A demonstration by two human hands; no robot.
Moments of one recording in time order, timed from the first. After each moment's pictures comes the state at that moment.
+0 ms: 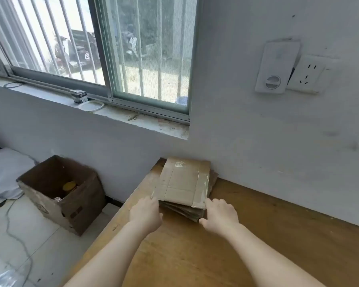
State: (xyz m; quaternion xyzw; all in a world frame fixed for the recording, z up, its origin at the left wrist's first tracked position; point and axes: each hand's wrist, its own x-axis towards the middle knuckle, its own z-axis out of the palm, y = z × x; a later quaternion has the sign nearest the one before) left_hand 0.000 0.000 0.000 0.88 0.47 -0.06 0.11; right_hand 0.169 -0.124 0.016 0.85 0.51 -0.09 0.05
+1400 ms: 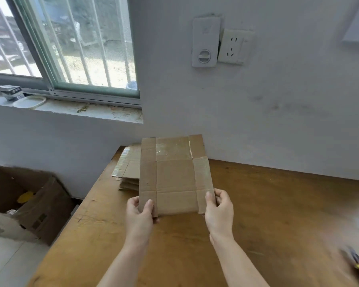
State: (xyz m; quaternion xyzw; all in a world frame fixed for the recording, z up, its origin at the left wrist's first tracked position) left_hand 0.016 -0.135 -0.001 0.50 0.45 0.34 0.66; right_hand 0.139 -0.256 0.013 0.76 0.06 -0.12 -0.64
